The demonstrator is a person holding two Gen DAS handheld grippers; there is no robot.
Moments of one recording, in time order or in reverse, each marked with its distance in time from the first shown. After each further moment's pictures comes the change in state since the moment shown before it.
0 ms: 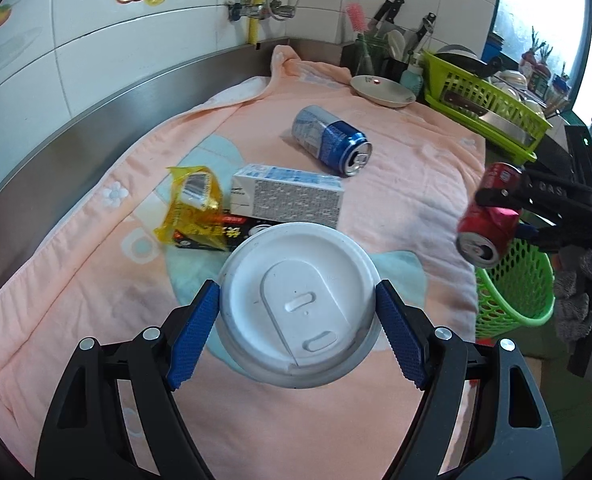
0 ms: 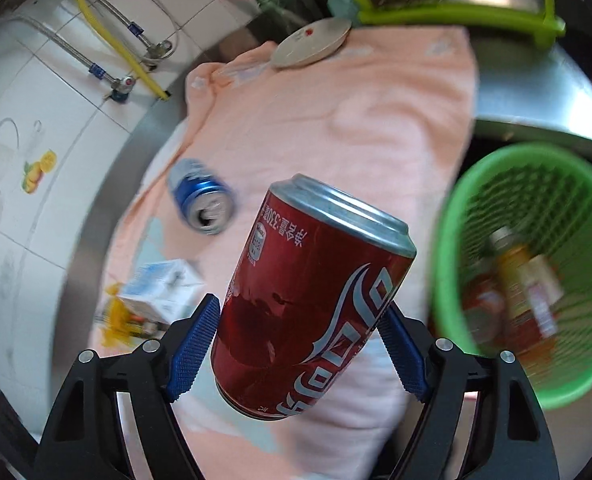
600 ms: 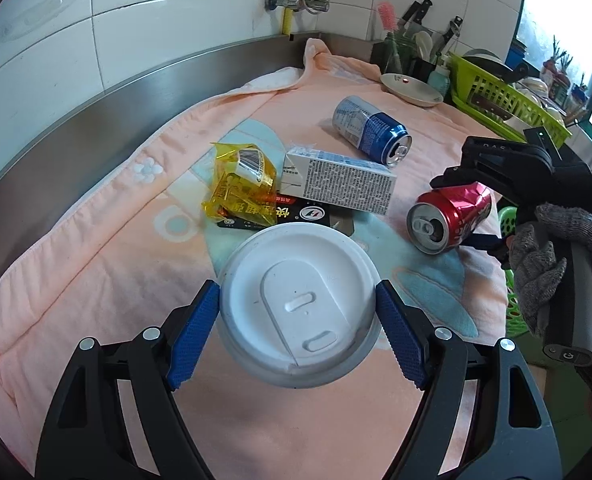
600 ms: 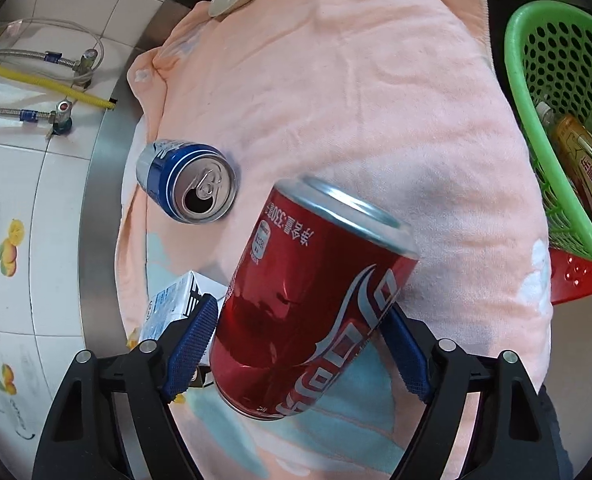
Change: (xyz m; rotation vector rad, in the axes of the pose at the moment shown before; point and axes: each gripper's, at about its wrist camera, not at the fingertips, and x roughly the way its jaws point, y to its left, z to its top) left arm 0.003 0.041 -0.017 -0.056 0.007 0.055; right arm 0.094 0.049 -0.010 0.387 0.161 0.081
